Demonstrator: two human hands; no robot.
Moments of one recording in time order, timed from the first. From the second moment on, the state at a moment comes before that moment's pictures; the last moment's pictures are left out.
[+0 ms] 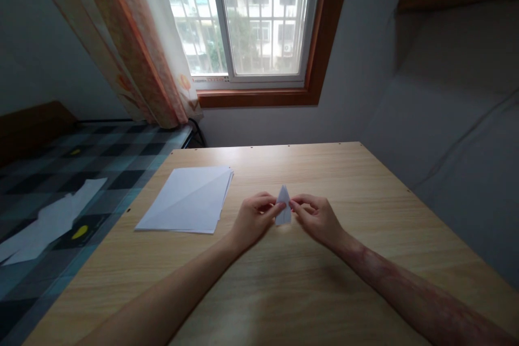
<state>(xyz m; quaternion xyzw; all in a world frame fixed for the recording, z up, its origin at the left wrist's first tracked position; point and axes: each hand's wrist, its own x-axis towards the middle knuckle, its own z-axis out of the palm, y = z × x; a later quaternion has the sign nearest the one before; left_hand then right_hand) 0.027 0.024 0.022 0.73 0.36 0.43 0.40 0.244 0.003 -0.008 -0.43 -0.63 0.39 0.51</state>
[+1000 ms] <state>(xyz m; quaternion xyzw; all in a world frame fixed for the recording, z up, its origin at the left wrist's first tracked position) 0.025 0.025 0.023 0.70 0.35 0.36 0.51 0.253 0.009 -0.010 -0.35 -0.61 0.51 0.49</state>
